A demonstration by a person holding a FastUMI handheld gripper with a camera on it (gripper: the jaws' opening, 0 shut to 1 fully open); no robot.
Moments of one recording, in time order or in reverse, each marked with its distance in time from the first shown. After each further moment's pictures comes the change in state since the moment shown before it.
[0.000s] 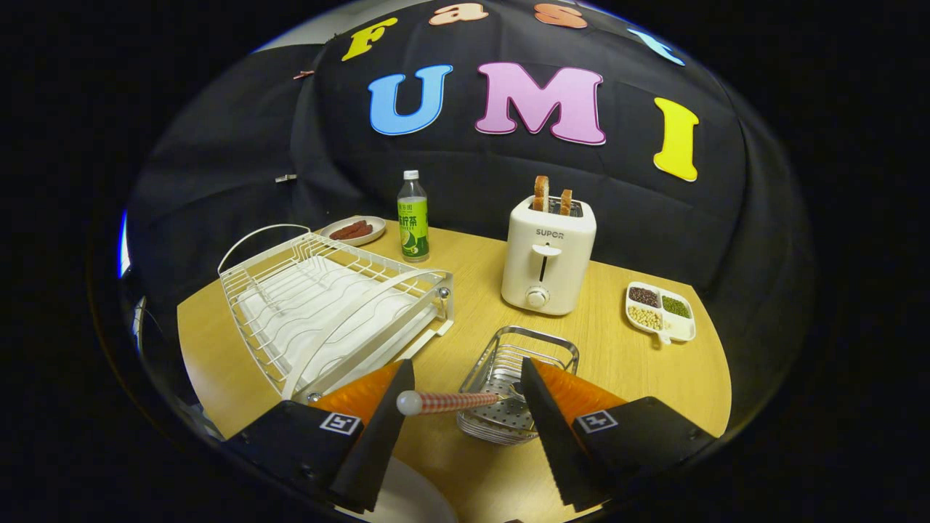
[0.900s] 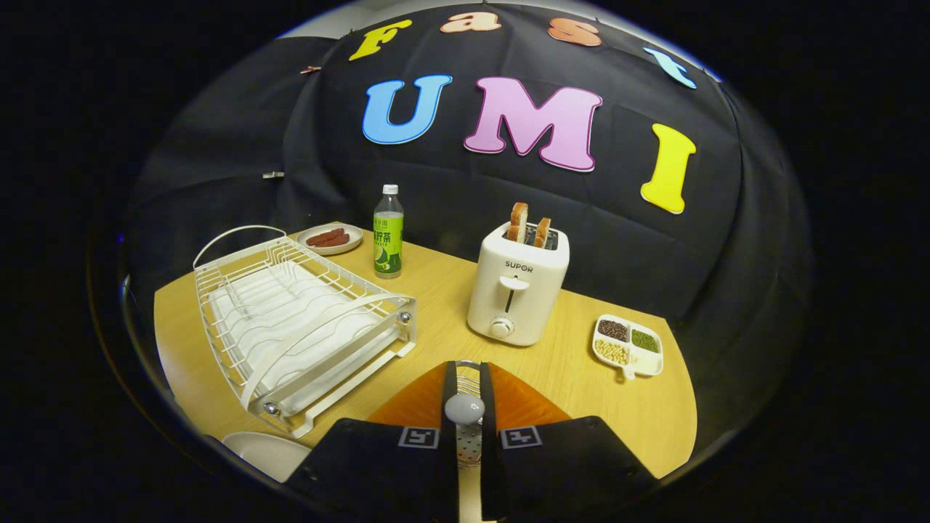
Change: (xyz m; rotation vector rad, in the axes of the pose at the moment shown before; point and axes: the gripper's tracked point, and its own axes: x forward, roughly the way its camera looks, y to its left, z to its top) arm 0.003 -0.041 0.025 -0.077 -0.049 -0.082
